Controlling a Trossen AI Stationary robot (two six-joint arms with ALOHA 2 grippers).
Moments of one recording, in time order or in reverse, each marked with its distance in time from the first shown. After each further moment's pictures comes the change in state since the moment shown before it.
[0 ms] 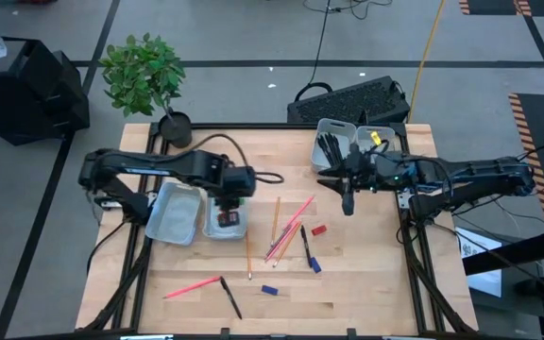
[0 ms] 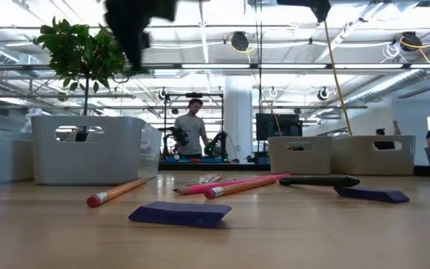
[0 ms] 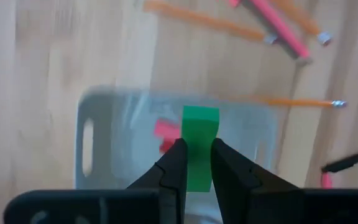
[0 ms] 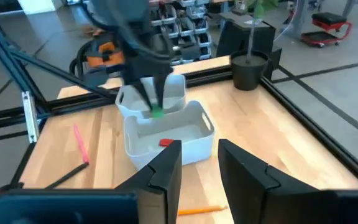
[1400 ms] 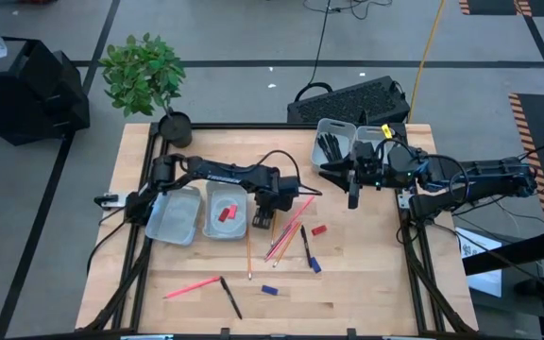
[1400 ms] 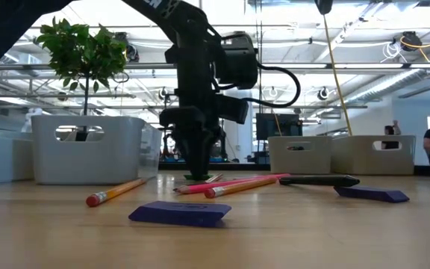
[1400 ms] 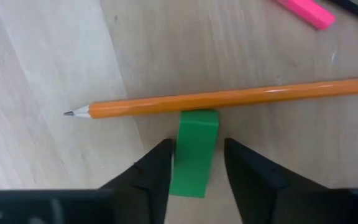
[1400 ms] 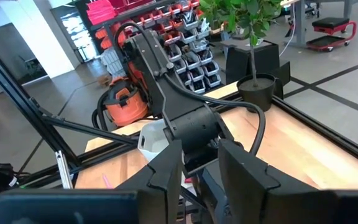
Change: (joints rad) left arm 0.096 0.595 0.144 0.308 0.098 0.462; right arm -0.008 -0.050 0.001 0.104 0.018 0.170
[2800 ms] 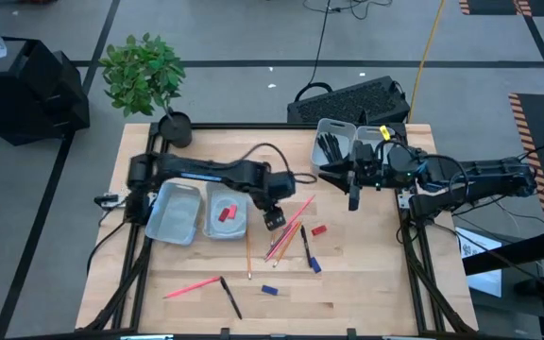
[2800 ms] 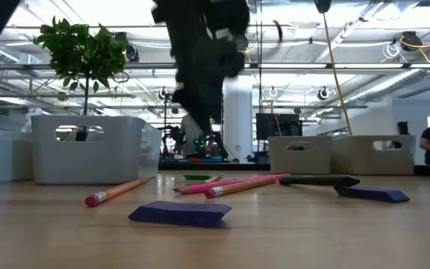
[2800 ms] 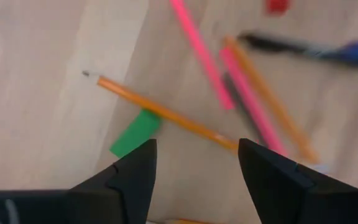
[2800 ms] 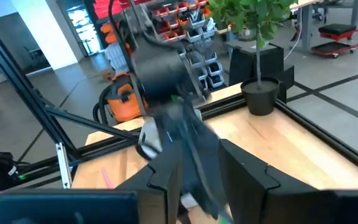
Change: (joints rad) left arm -0.042 -0.200 -0.005 0.010 0.027 -0.645; right arm 0.001 0.000 0.001 0.002 -0.020 -0.048
